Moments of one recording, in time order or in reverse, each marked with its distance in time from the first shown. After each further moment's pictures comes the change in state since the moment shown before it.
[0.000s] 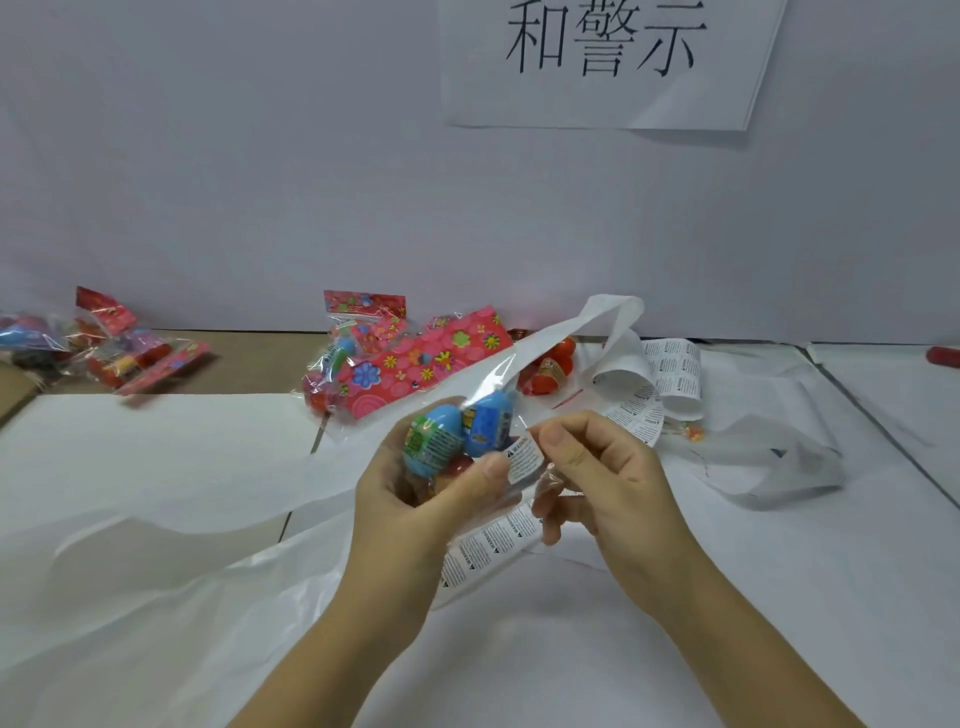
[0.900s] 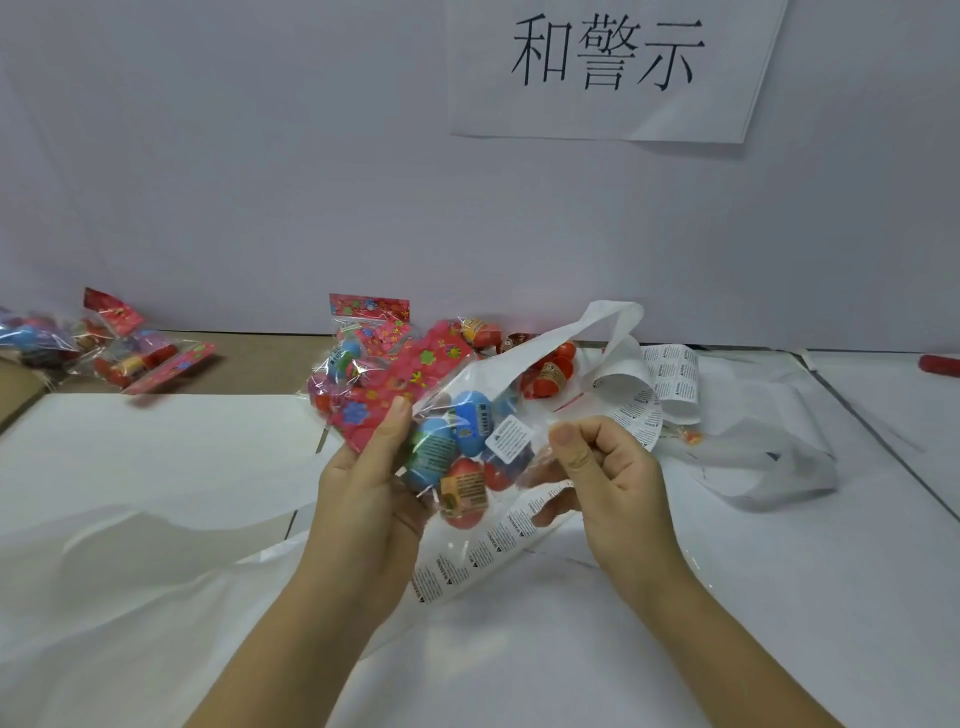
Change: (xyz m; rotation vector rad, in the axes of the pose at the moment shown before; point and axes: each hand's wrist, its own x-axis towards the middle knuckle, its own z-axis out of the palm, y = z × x) left_hand 0.011 0.019 -0.009 -0.257 0.206 -0.168; right_hand 0.003 0.014 0.005 -0.026 0.195 -0.139
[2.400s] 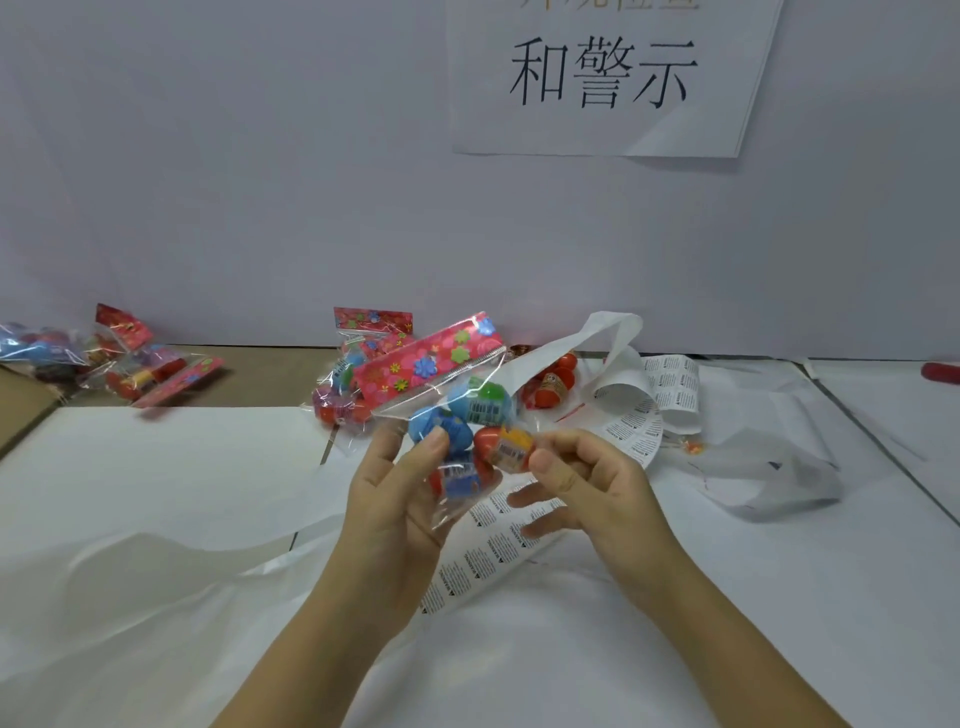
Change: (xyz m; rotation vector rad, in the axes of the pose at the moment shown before) left_hand 0.002 -0.010 -0.002 0.130 -0.221 0.080; right_hand 0.006 -0.002 -0.010 -0.049 -0.237 0.144
